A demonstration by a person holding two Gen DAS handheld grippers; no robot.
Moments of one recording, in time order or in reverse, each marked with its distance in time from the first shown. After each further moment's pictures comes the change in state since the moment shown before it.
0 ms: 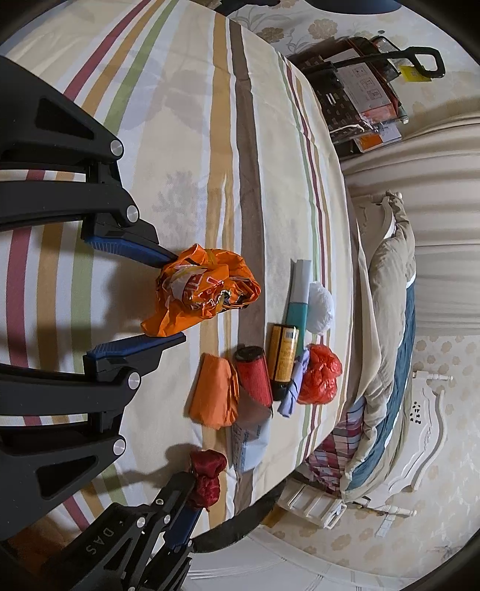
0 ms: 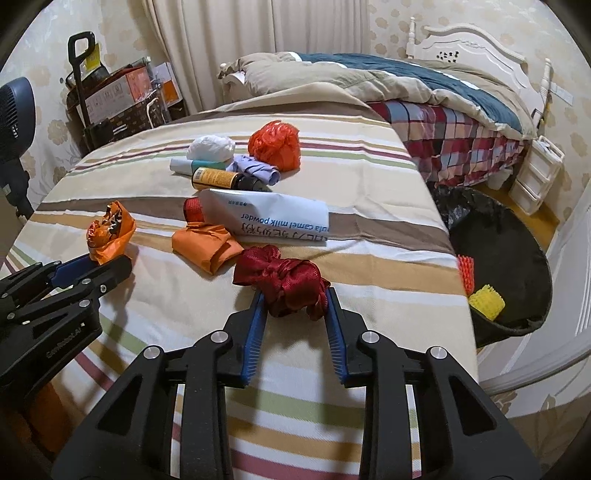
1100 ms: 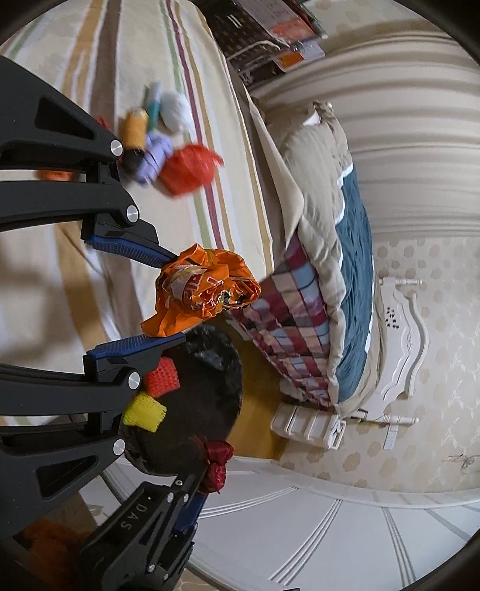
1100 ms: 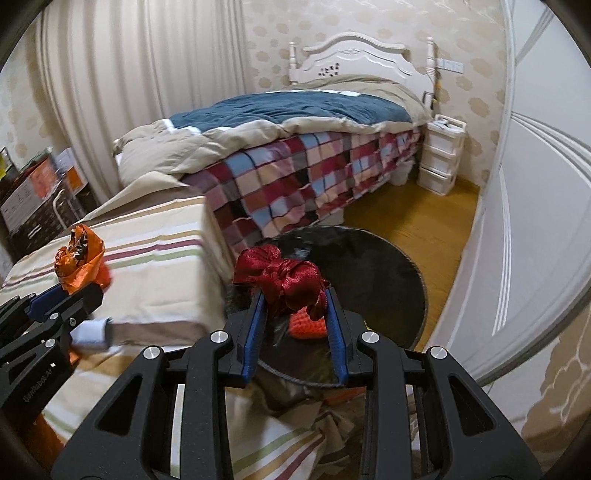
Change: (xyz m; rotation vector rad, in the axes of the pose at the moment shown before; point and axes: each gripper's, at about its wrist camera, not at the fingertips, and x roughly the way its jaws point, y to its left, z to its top) left arm 0.008 -0.181 0.083 0.218 -0.155 -0.228; right arm -0.033 -0.187 0.030 0.296 -0.163 -0.271
